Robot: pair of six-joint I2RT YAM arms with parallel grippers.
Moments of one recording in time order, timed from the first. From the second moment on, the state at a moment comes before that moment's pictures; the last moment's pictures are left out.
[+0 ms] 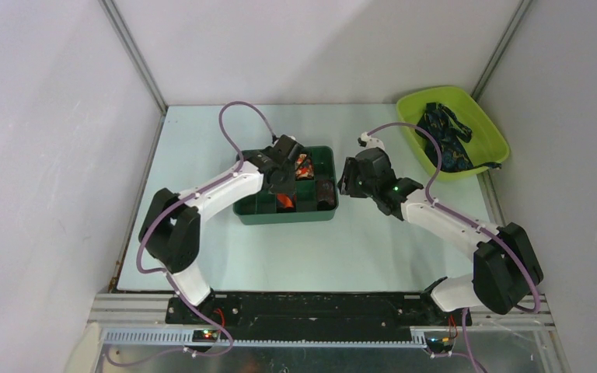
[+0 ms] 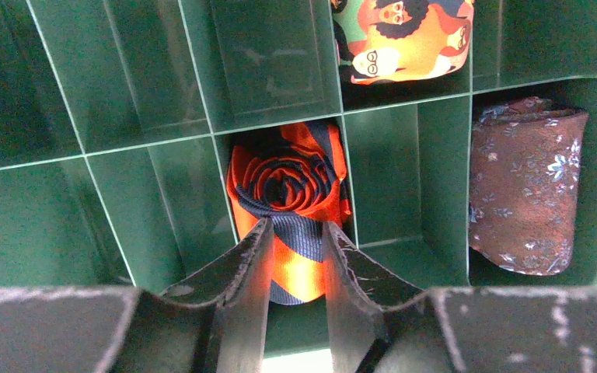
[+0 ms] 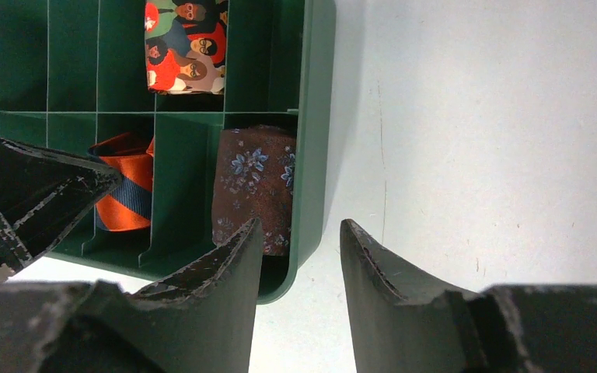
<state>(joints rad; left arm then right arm) -0.65 1.70 1.30 -0.66 -0.24 -0.52 0.61 1.40 0.93 -0.21 0.14 0.59</state>
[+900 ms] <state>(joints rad) -0.65 1.26 1.15 -0.56 -0.52 -0.53 0.42 1.26 0.90 -0.23 0.07 0.57</state>
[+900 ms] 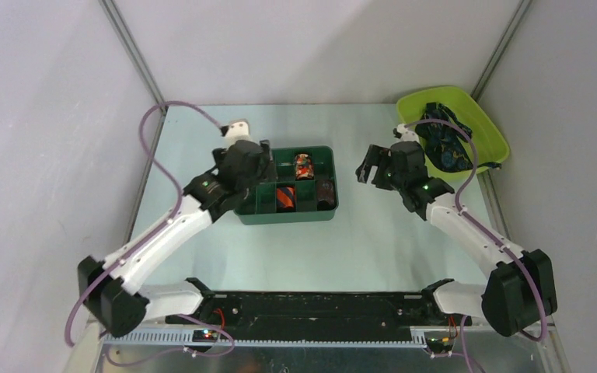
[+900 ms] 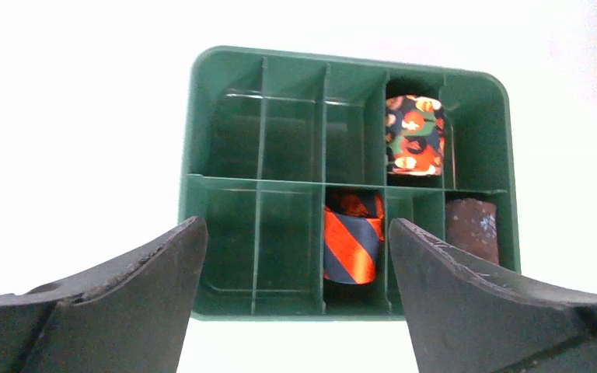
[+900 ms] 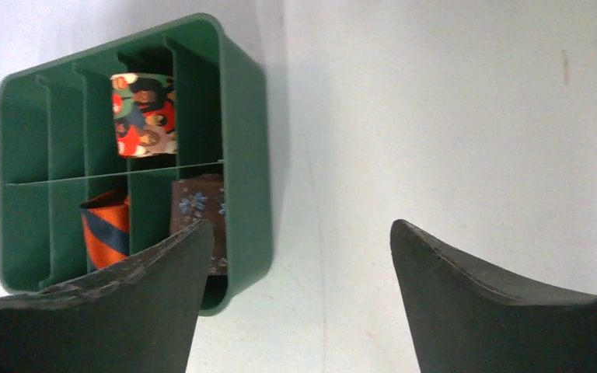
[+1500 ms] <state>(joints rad) -0.65 0.92 0.72 -0.49 -0.76 -0.66 0.38 1.17 0.75 -0.28 0.13 0.56</state>
